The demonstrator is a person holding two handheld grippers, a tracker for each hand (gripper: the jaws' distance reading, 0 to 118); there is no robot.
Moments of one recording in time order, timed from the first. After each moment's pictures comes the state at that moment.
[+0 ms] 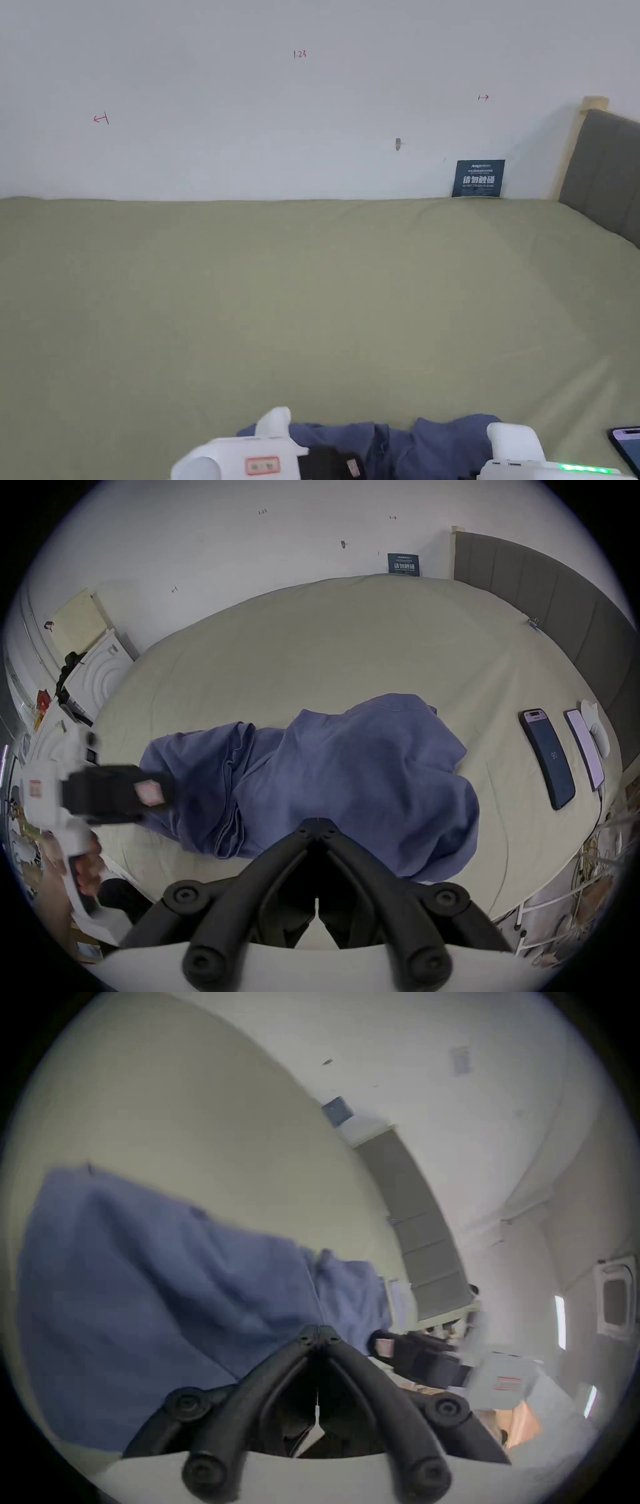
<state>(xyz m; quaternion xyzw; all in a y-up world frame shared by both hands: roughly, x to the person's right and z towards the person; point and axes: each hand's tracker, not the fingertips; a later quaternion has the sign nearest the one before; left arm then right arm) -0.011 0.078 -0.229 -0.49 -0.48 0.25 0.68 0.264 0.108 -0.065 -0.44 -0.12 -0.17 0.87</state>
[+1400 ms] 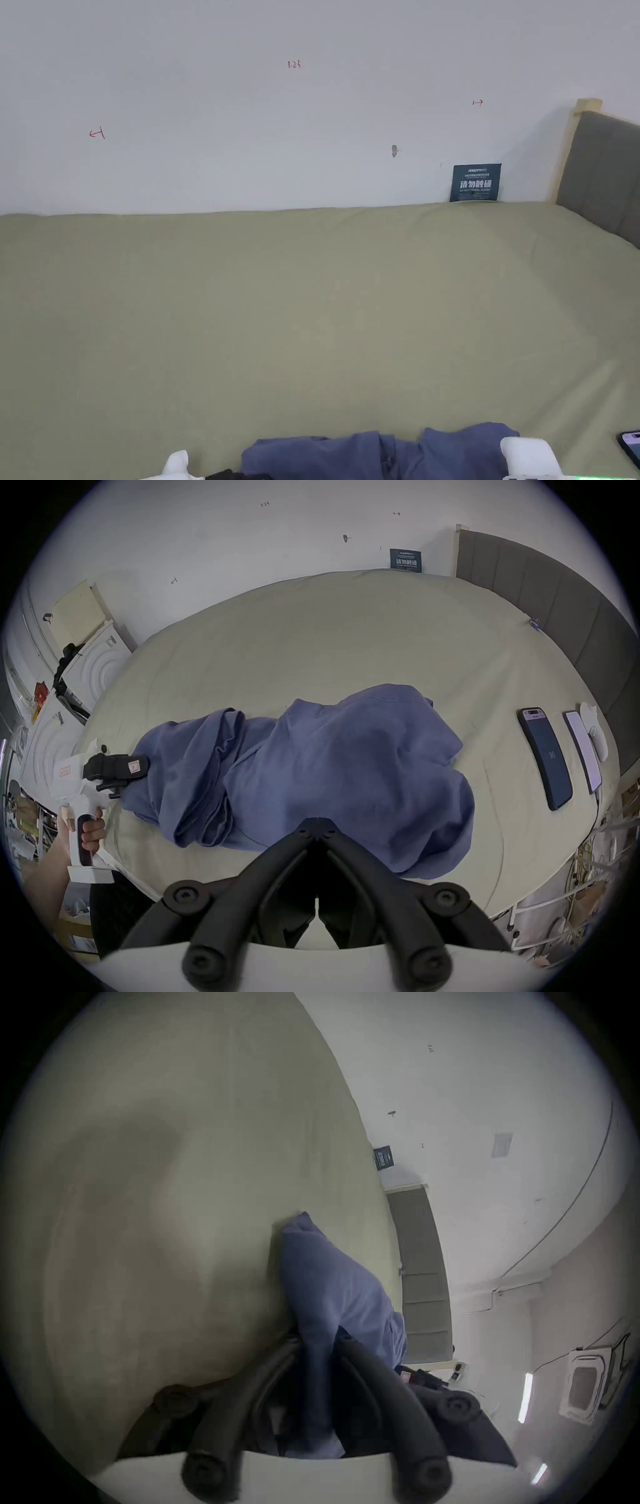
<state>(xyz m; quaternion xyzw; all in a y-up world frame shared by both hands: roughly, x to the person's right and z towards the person) -0.111 0.007 -0.286 -0.54 -0.37 0.38 0.65 0.270 0.105 -0.063 -0.45 -0.12 -0.16 0.87</state>
